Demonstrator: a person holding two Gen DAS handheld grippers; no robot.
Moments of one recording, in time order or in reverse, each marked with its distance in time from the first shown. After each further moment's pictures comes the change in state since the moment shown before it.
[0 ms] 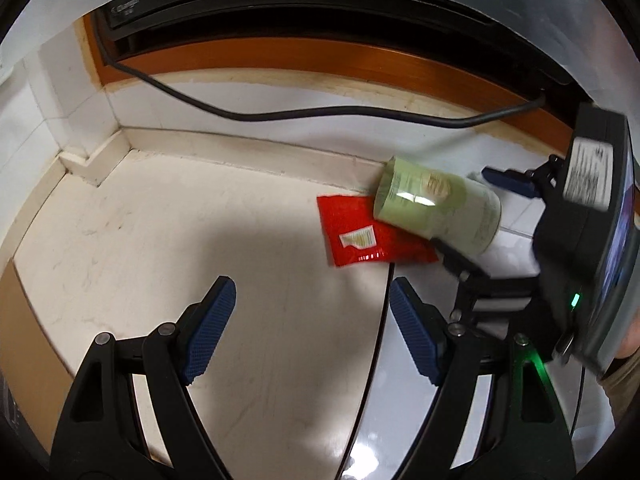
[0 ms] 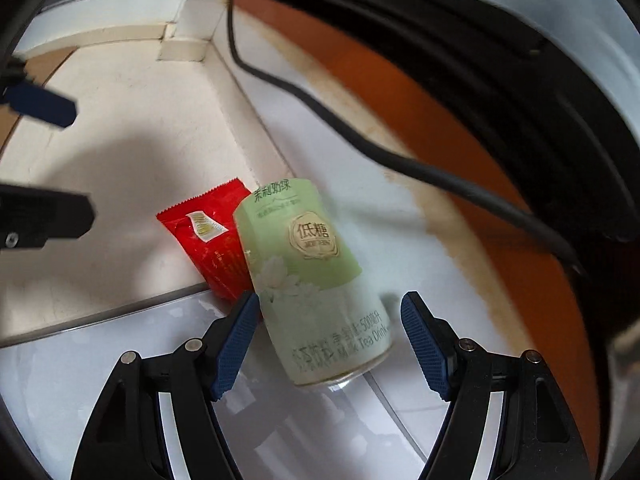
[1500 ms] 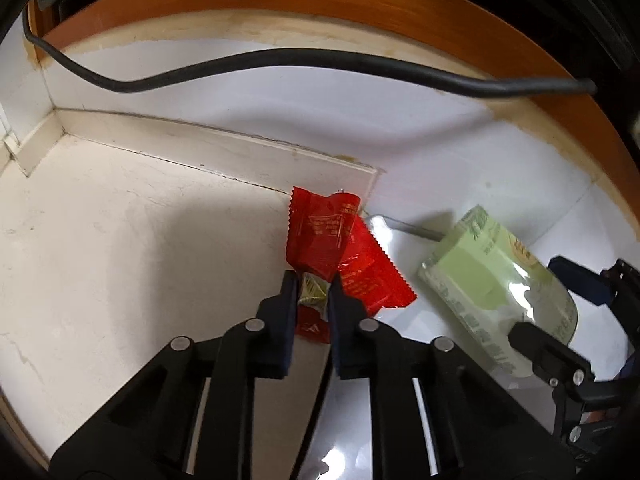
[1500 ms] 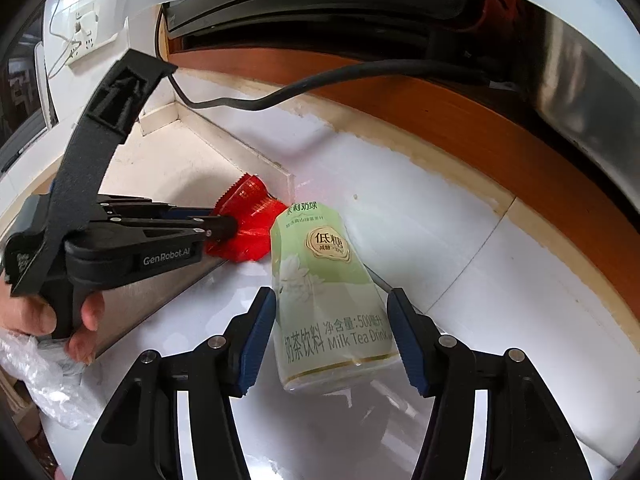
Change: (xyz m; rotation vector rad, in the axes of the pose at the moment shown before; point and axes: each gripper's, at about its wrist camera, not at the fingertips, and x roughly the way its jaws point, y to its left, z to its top) left arm 0.089 -0.033 0.003 -0.054 0.027 -0.090; right arm -0.071 -0.102 -0.046 0.469 0.013 0.229
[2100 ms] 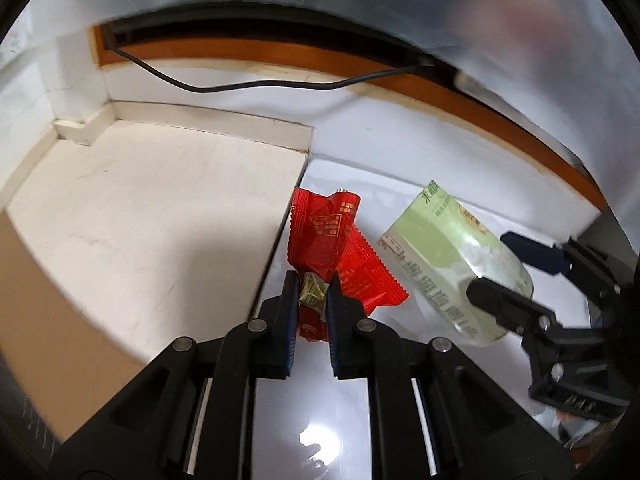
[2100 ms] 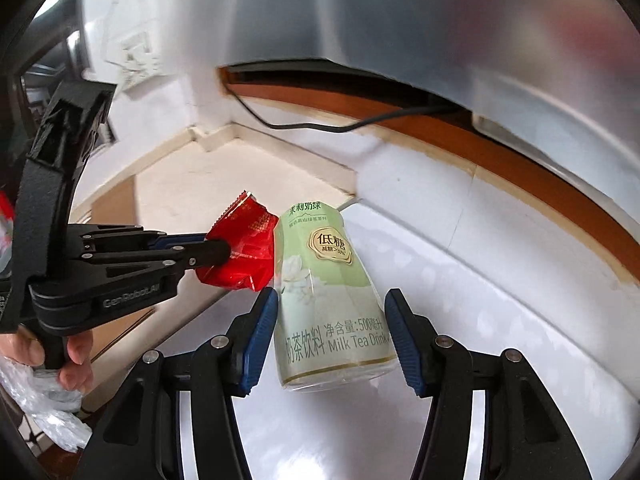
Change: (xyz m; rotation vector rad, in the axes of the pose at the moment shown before) left arm -0.159 -0.018 -0.094 0.024 -0.026 -0.034; right arm -0.163 0.035 -0.068 0.050 -0.070 0.129
